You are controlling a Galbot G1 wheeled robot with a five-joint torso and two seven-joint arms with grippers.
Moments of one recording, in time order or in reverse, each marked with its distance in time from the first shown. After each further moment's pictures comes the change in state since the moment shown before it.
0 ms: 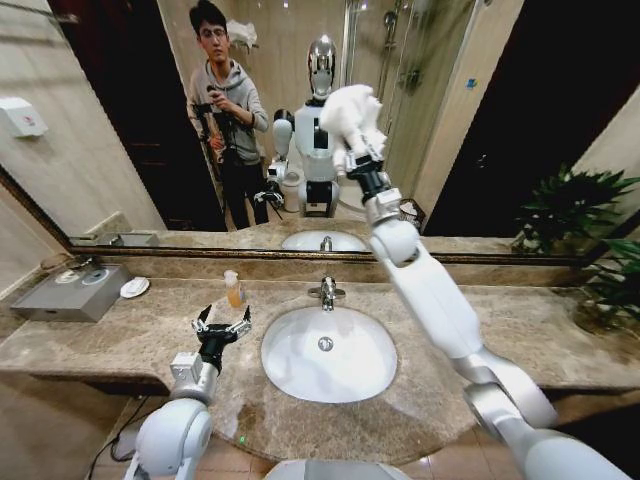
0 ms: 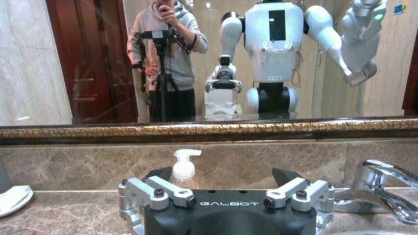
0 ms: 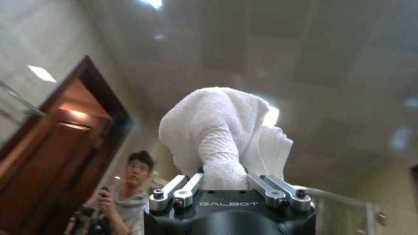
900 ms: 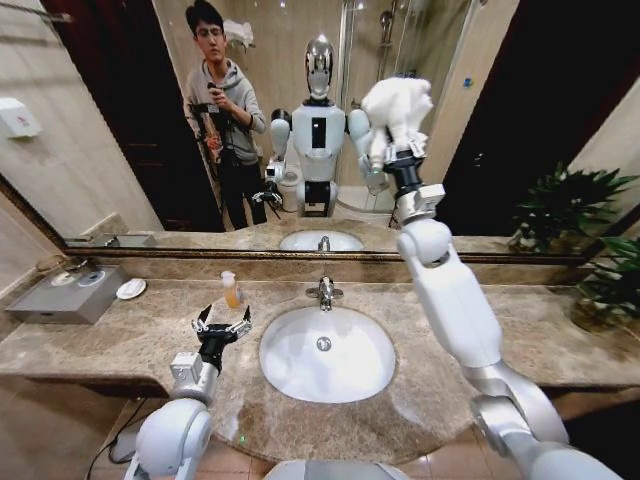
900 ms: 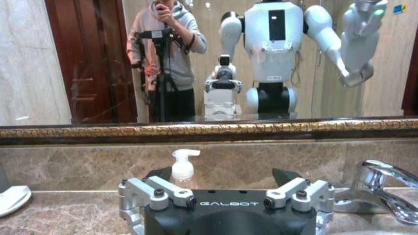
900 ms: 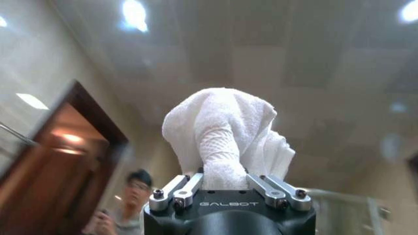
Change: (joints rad) left arm 0.000 0.000 0.000 0.000 0.000 0.000 0.000; right arm -0.016 0.037 0.042 0.042 0.057 0.029 -0.033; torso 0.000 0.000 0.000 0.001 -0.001
